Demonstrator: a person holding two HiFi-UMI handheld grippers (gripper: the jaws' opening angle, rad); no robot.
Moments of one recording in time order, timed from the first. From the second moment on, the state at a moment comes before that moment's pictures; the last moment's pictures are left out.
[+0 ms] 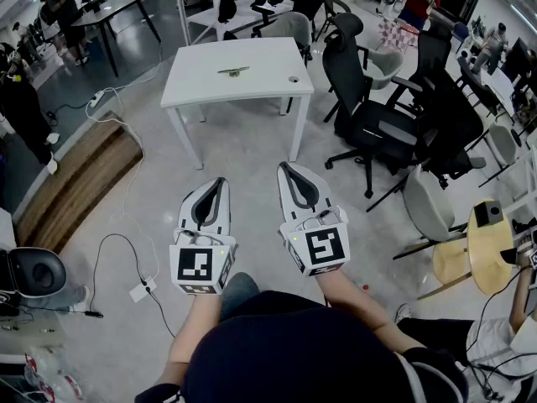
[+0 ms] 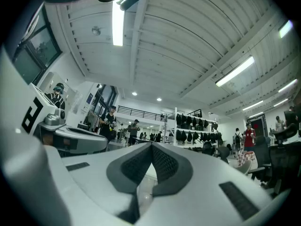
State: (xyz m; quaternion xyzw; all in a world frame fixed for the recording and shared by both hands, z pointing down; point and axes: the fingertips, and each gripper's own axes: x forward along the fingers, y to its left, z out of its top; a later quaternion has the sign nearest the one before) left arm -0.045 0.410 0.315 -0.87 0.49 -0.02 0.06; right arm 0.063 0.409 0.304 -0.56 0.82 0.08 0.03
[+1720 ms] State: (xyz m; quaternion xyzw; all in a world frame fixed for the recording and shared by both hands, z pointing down) left arm -0.104 -0.002 0.360 -0.89 0.45 -0.02 0.04; right arm -0.002 0.008 0.364 -0.60 0.80 0.03 0.02
